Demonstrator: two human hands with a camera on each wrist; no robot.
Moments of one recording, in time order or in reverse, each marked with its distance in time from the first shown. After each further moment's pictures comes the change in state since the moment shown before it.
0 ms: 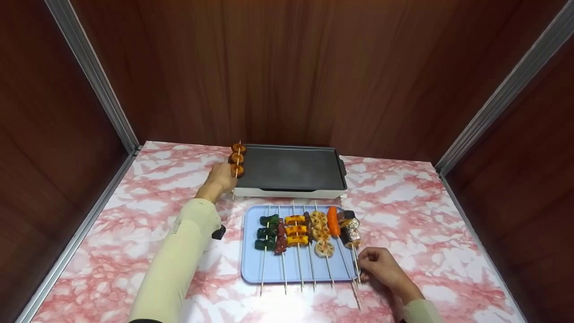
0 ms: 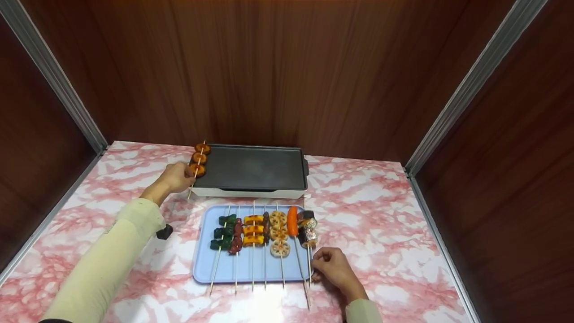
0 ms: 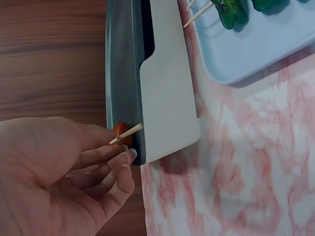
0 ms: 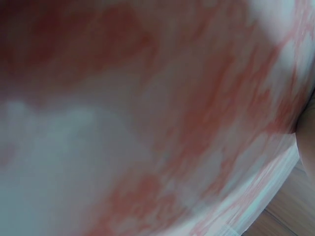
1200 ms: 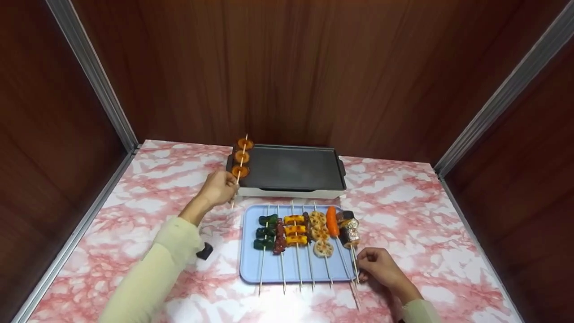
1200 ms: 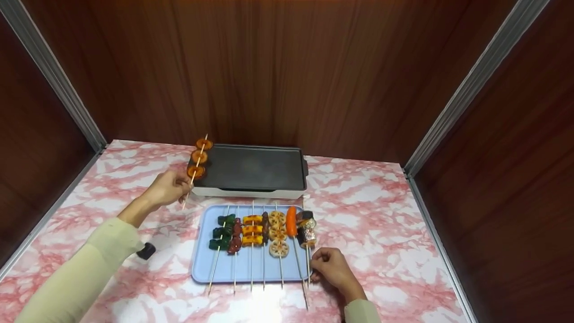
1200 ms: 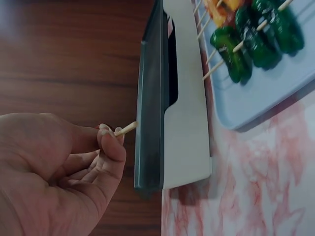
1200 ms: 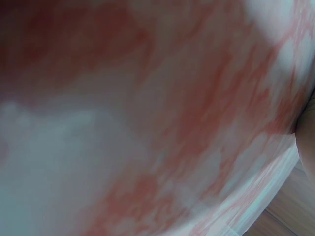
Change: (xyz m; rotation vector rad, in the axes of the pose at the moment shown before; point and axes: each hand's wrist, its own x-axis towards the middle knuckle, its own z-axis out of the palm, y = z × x) left_hand -0.048 0.006 -0.004 -0.402 -0.006 0.064; right_hand -0.001 -0.002 -0.002 0.022 -0.024 -0.008
